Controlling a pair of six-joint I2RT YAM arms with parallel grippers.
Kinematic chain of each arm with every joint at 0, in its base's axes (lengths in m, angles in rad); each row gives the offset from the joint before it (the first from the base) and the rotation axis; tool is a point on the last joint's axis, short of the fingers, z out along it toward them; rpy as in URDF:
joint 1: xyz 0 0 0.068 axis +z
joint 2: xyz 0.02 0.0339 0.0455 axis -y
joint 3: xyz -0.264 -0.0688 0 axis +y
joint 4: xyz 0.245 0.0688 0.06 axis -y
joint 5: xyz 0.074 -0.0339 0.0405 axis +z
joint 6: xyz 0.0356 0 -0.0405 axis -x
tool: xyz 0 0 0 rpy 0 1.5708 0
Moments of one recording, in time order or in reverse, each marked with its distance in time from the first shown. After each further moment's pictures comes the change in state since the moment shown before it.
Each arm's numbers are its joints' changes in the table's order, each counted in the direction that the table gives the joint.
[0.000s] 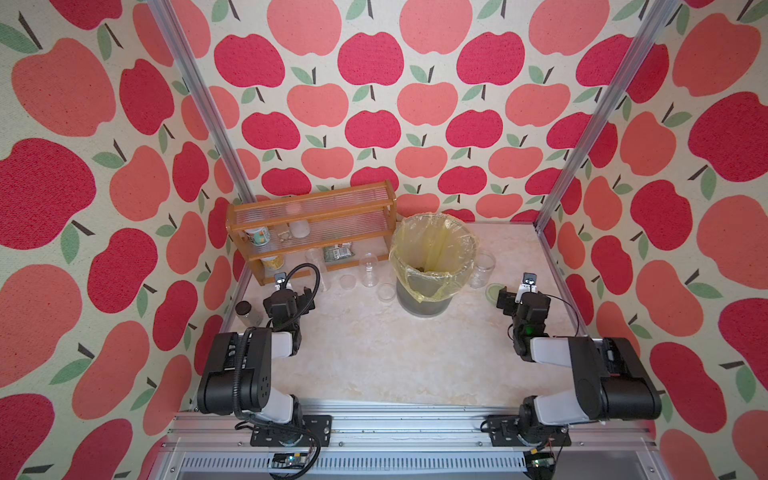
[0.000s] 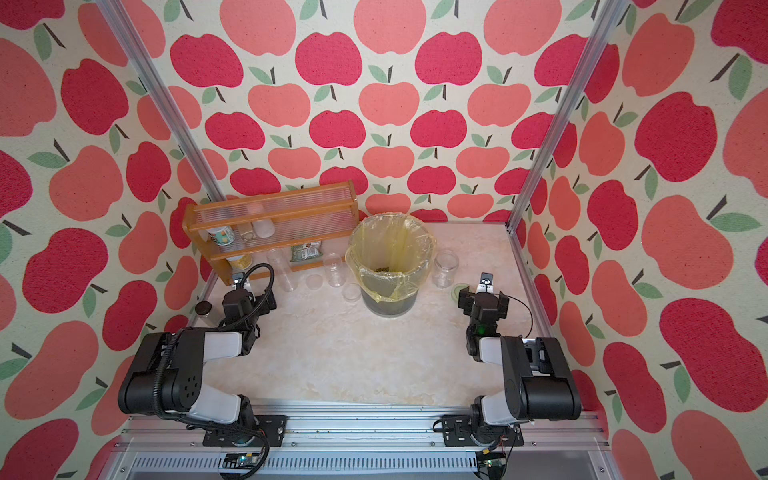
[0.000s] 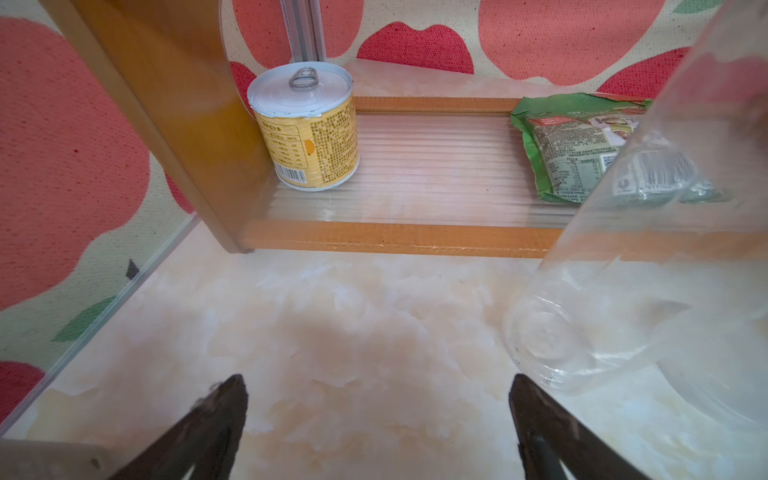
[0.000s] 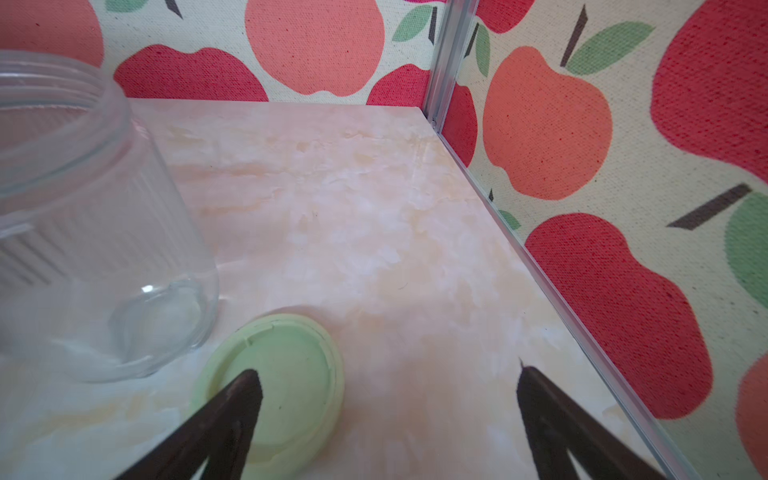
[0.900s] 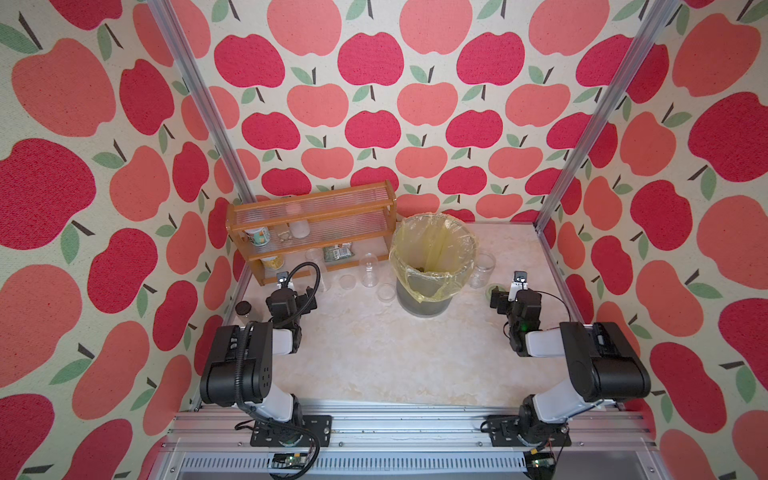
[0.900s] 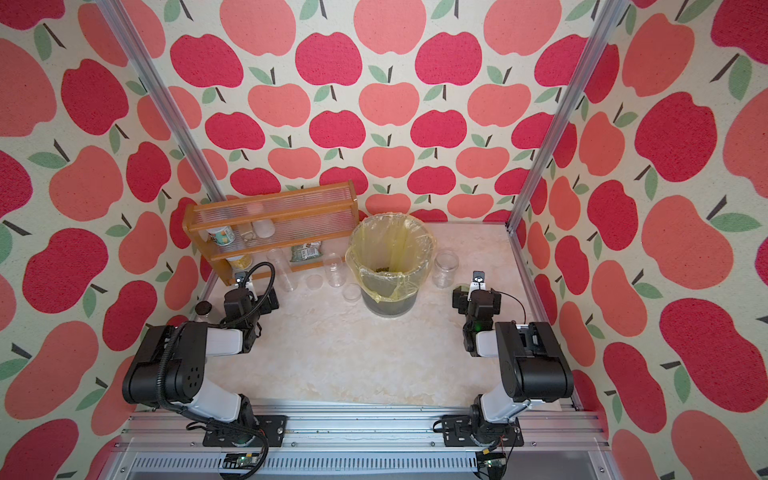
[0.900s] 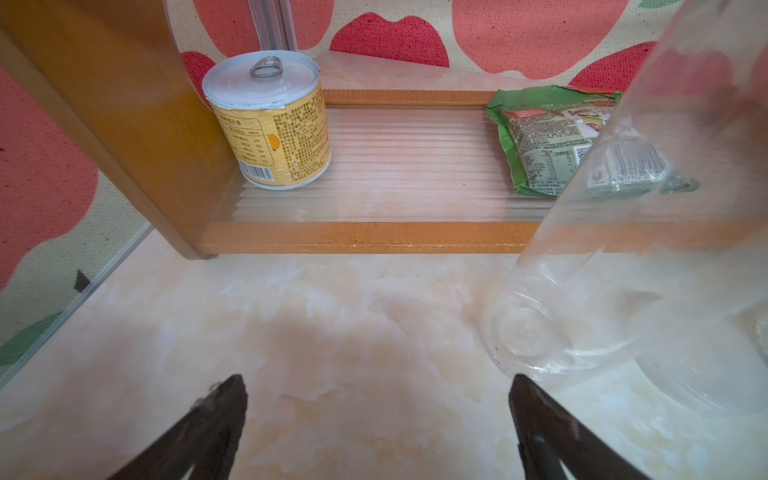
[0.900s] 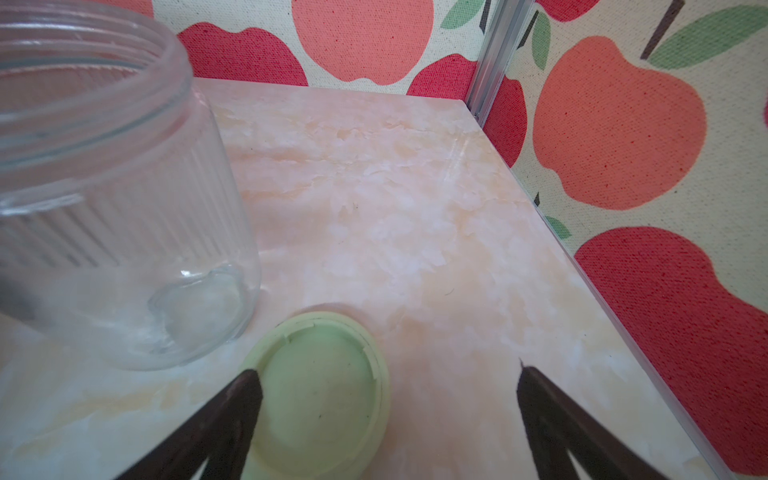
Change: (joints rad) left arm 0.011 -0.050 -0.010 0.035 -0.075 -0.005; right arm 0.018 -0.108 -0.023 0.054 0.055 0.026
